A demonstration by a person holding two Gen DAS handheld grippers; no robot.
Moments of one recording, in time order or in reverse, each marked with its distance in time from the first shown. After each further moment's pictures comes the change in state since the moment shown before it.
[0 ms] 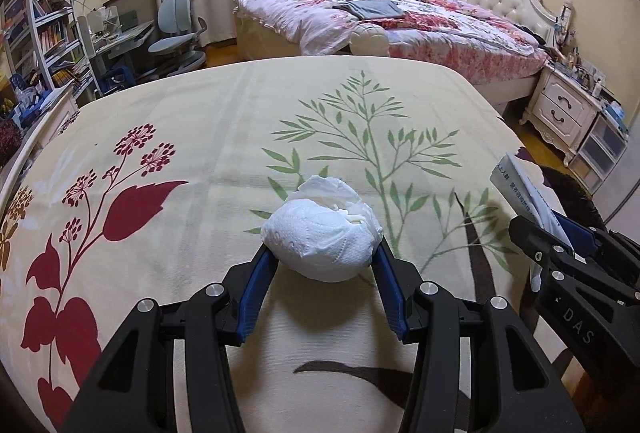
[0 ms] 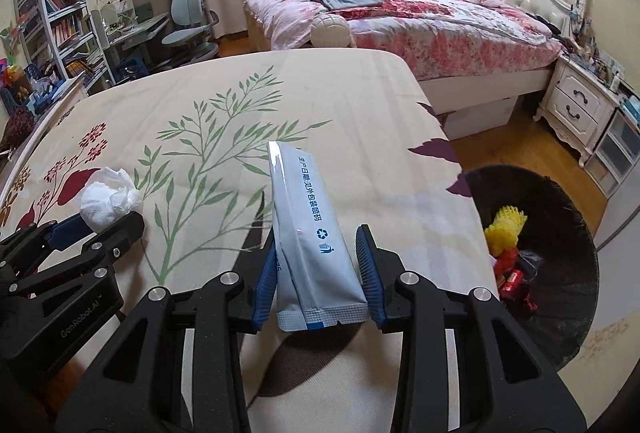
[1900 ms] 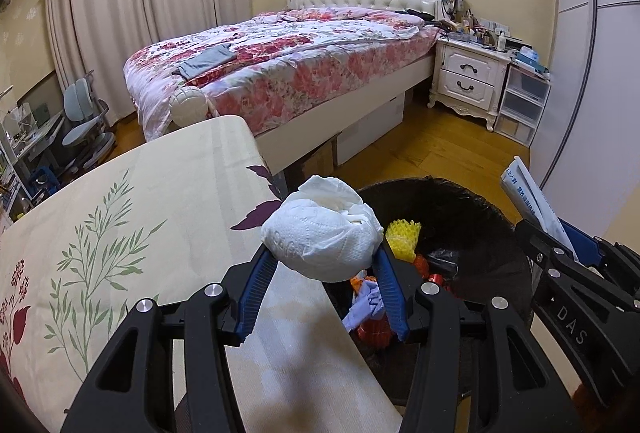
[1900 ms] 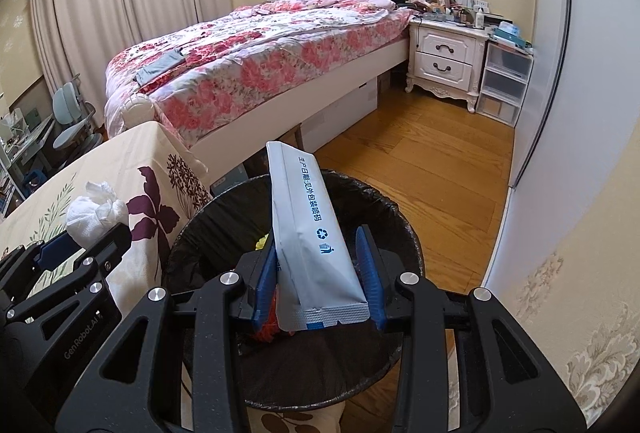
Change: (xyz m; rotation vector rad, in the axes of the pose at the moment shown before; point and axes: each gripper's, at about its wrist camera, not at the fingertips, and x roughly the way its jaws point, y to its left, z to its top) left arm 0.013 -0.234 0.030 0.298 -0.117 -0.195; right arm -0.040 -0.215 -0.026 0.373 -0.120 -0.293
